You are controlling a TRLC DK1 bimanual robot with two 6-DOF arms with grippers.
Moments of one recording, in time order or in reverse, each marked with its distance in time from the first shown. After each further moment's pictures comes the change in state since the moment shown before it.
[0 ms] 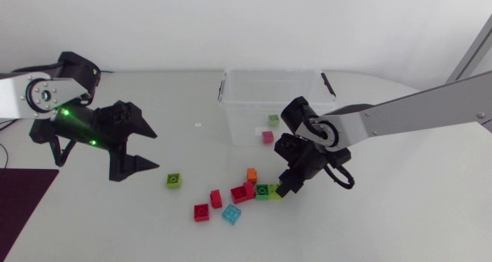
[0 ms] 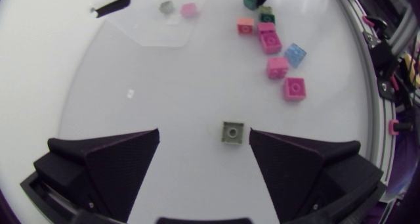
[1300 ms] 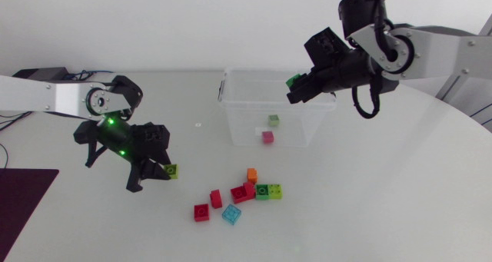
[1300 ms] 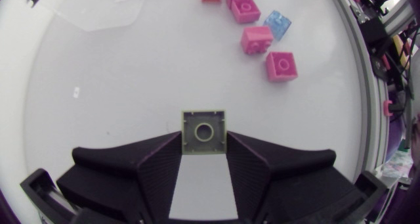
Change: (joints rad) left arm -0.095 0.235 0.094 -0.091 -0.080 0.059; right arm -0.164 -0.211 0.251 0.177 -0.077 -0.005
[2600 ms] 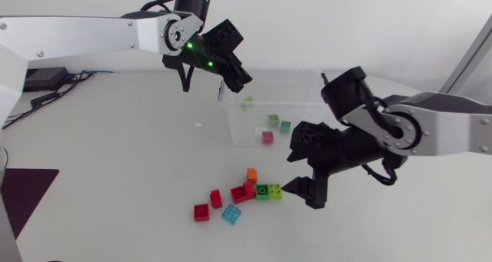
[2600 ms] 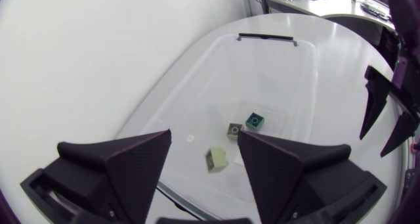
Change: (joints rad) left arm -0.270 0.333 0.719 0.372 -0.027 -0.662; right arm 0.144 -0.173 -0.388 -0.195 -0.236 -0.463
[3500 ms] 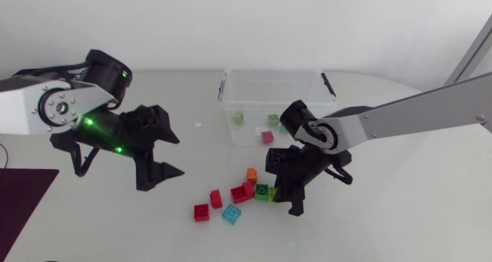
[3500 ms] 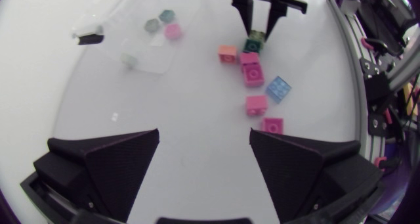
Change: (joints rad) left arm 0.136 -0.634 -0.845 -0.233 0.032 0.343; right arm 0.033 0.392 0.126 -0.003 0.032 -0.117
